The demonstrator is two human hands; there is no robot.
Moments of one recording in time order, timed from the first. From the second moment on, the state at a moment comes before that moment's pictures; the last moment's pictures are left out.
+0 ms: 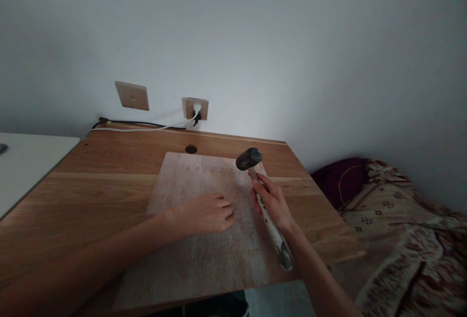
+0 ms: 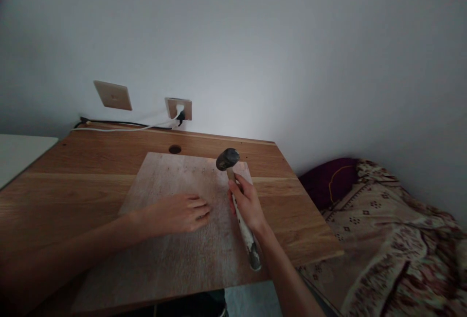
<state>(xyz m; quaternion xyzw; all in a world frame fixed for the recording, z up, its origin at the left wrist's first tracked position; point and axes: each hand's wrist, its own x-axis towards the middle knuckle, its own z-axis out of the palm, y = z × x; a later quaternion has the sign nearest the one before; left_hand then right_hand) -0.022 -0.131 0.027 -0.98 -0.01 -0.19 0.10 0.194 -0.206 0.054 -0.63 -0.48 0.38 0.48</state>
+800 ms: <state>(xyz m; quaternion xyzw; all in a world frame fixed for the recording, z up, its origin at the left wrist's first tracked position) -0.067 -0.017 0.008 -0.89 -0.28 -0.28 -0.24 0.169 -0.191 0.053 -0.61 -0.53 0.39 0.44</state>
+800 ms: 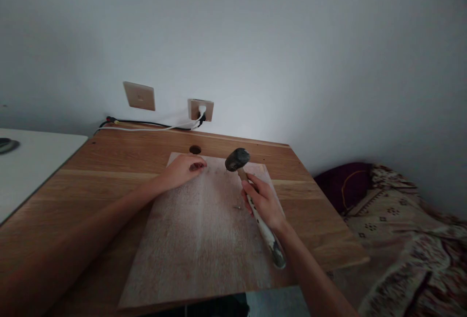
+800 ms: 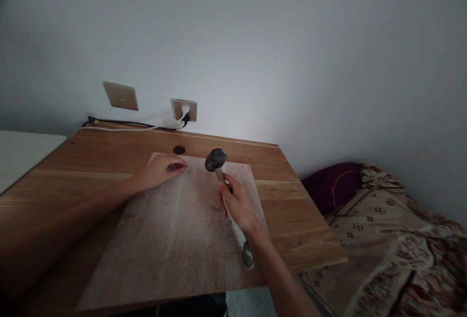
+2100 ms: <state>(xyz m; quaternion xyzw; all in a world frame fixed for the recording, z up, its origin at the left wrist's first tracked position) -0.065 -0.019 0.006 -0.83 -0.31 -0.30 -0.34 0.119 -0.156 0.047 -0.57 -0.56 0.43 0.42</state>
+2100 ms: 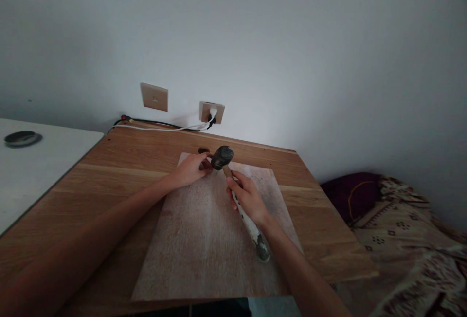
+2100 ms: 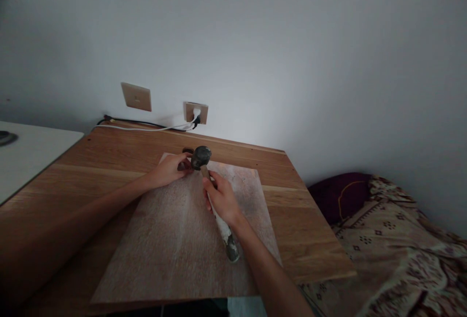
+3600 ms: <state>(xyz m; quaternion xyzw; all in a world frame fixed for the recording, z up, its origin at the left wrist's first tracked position) -0.012 -0.121 0.042 -0.98 -0.05 -0.18 0.04 0.170 -0.152 0.056 -0.55 -0.35 0.41 0.64</state>
